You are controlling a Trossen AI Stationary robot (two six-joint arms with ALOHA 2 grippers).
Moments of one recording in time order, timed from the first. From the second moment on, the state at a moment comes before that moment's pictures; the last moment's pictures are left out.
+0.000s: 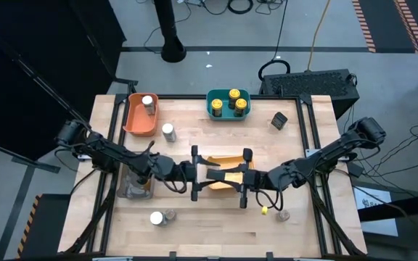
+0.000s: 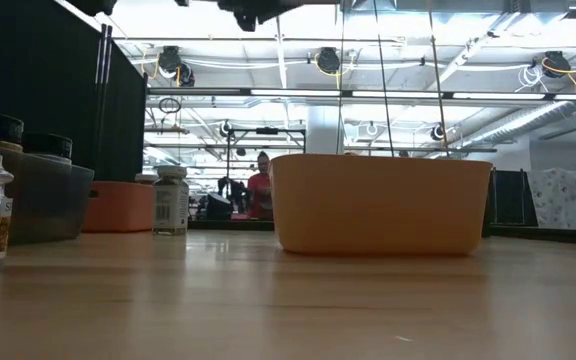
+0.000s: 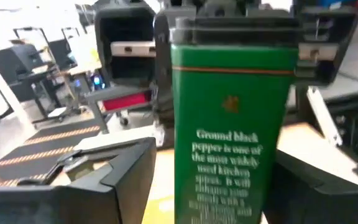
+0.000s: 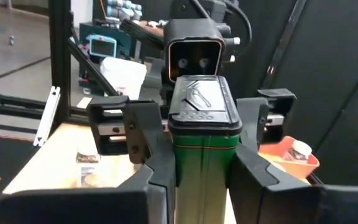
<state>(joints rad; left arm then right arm) -0.29 1.57 0.85 0.72 -0.28 0.24 0.47 1.42 0.88 0.48 0.56 -0.14</state>
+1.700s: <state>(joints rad) -0.23 1.55 0.91 0.62 -0.11 0.22 0.46 1.31 0.88 0.13 0.57 0.05</state>
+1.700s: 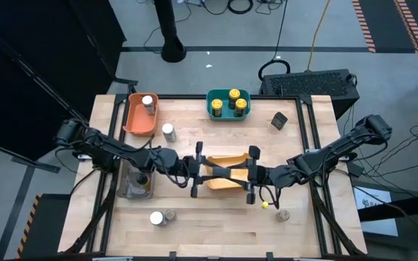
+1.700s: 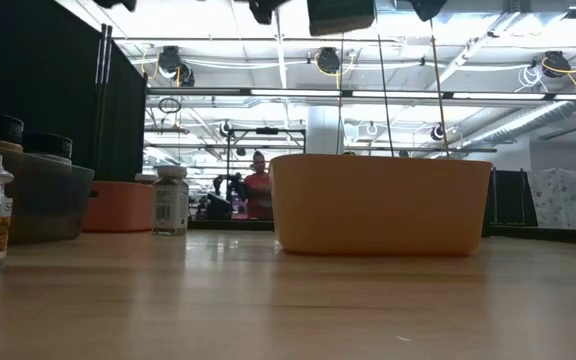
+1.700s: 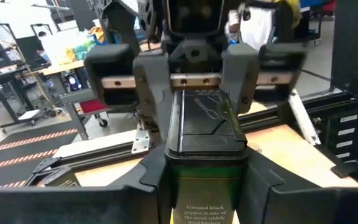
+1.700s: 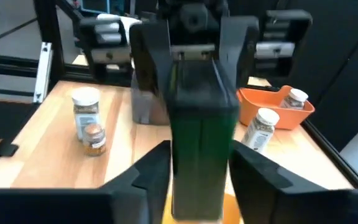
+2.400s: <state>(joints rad) -0.55 1.17 0.96 -0.34 -0.34 -0.68 0.43 1.18 0.88 0.05 0.58 0.14</state>
